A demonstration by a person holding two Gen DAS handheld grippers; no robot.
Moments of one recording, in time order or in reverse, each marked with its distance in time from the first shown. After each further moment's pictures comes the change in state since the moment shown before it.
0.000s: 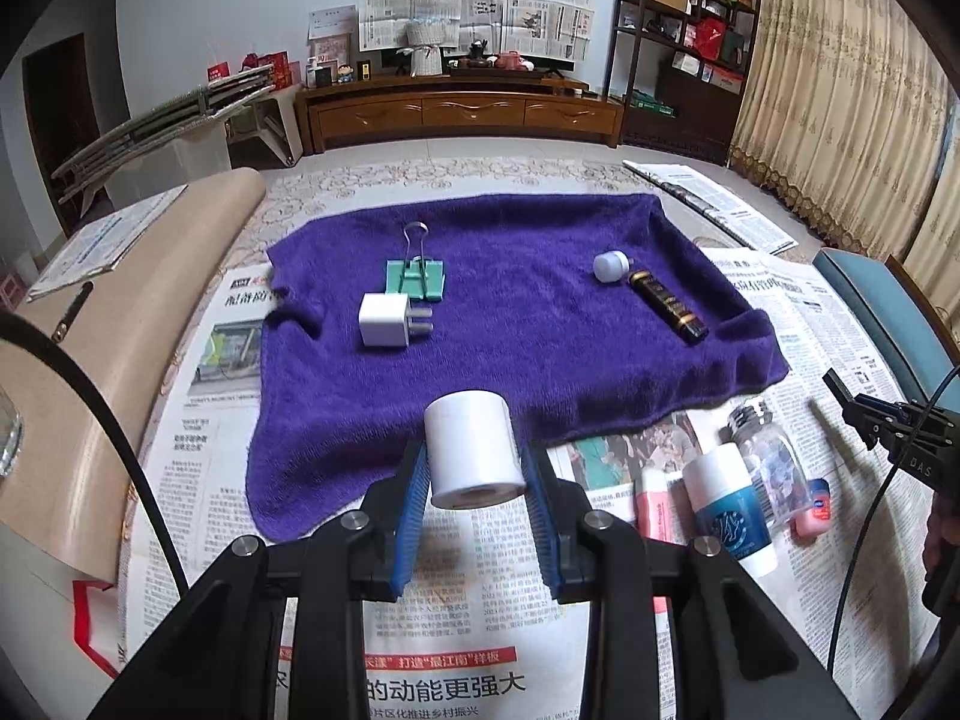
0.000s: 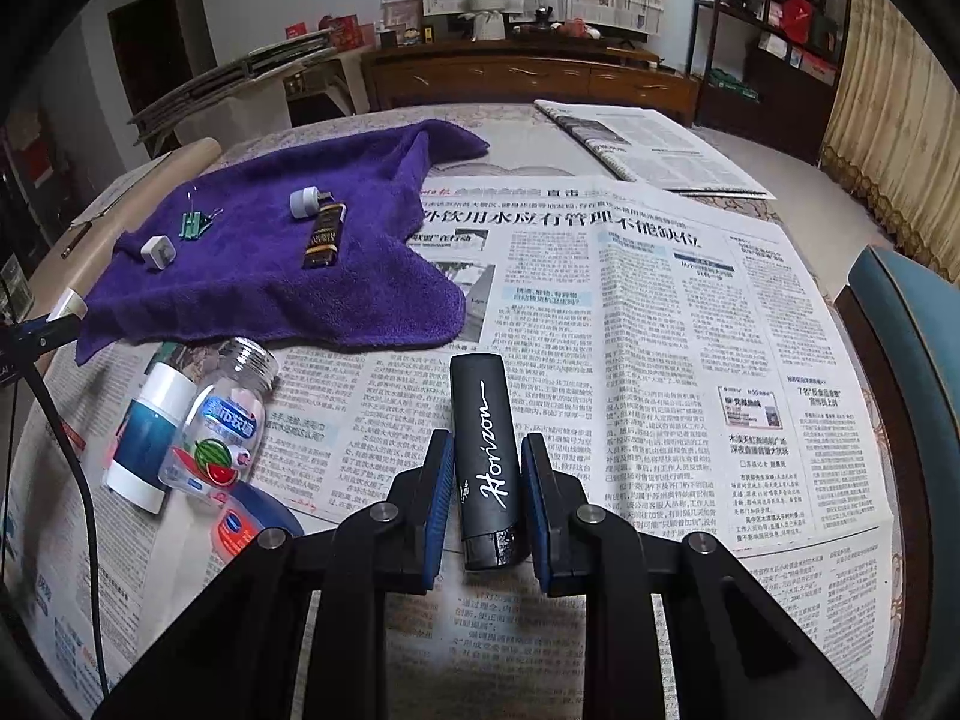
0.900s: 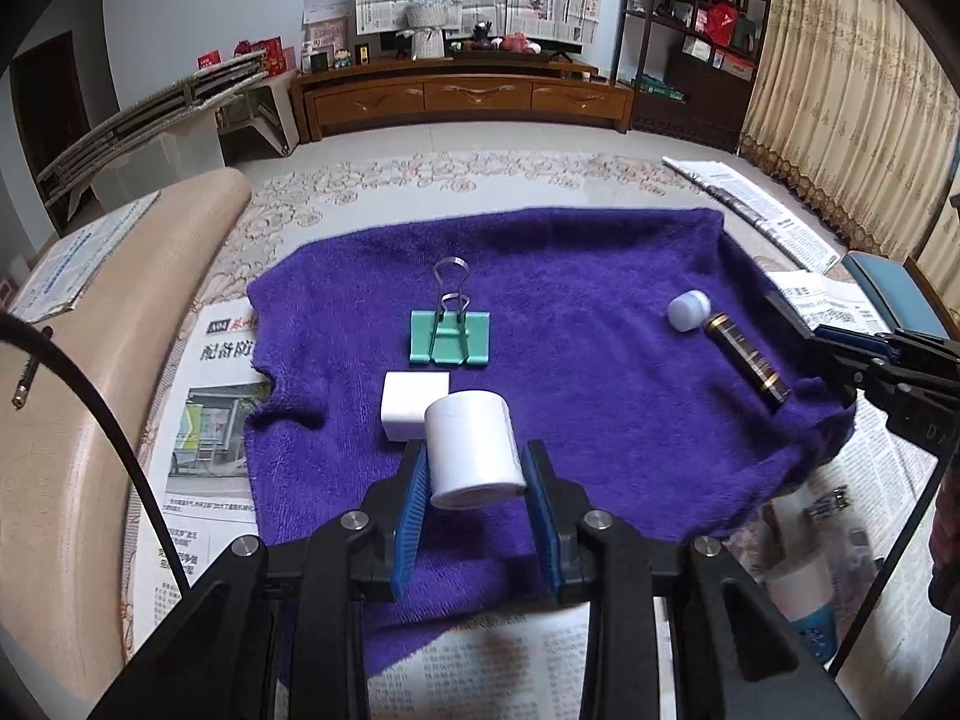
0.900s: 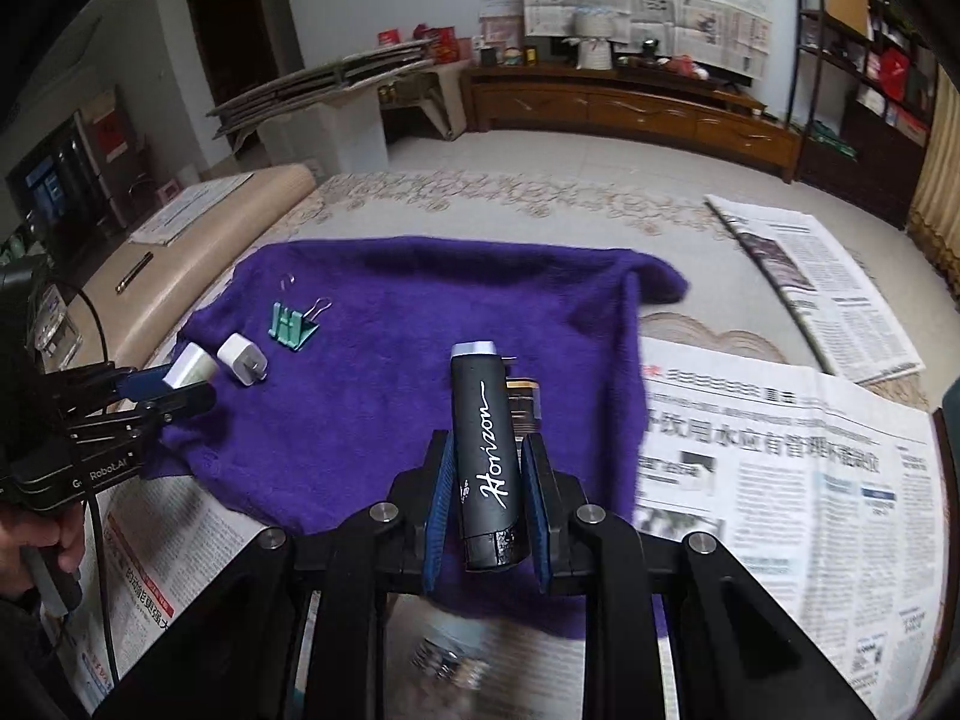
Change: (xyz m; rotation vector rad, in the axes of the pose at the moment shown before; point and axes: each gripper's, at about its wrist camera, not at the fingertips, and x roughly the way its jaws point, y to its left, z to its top) left arm 0.073 0.028 0.049 0.009 0.055 0.005; right arm 0.059 0.112 0.116 -0.140 -0.020 0.185
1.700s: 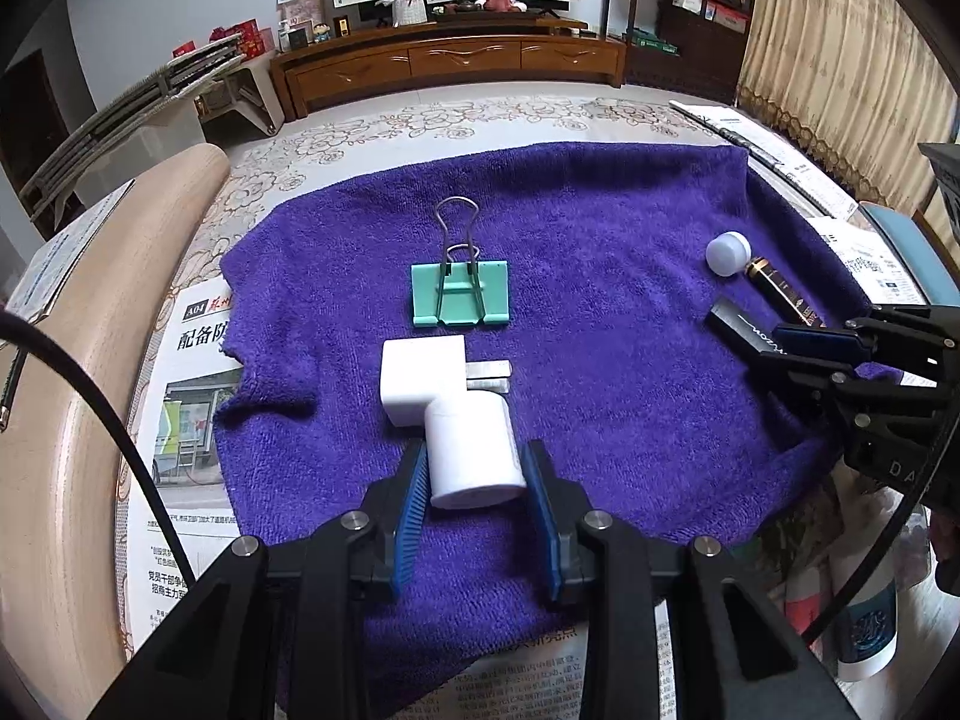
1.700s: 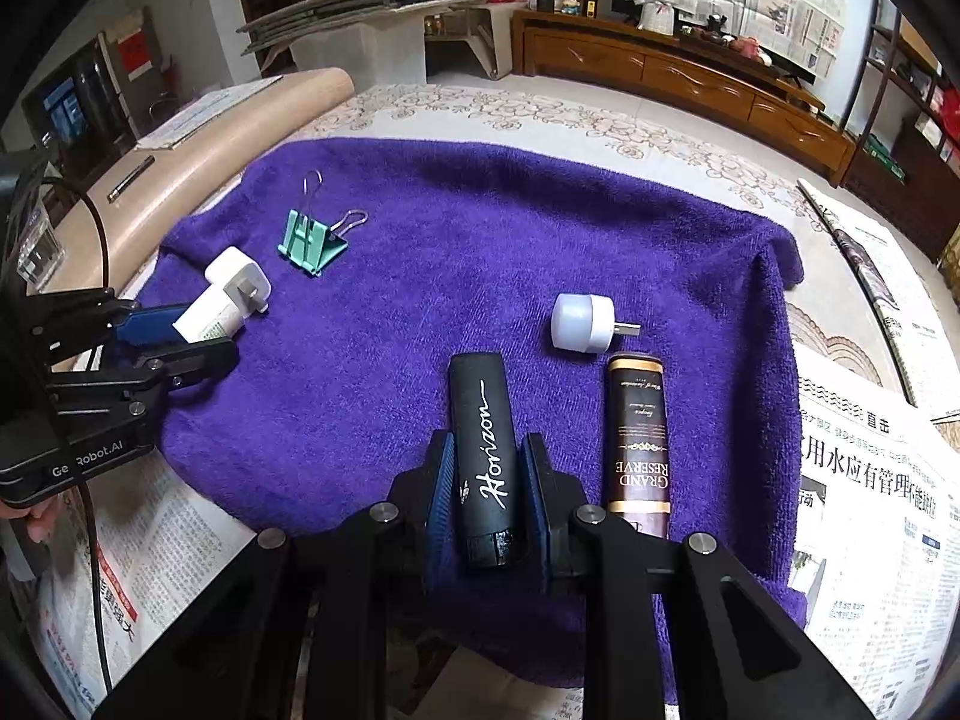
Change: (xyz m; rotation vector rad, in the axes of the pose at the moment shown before) left arm 0.031 0.003 0.000 0.071 0.091 0.024; right arm 0.059 0.038 -0.004 -0.123 0.134 -0.001
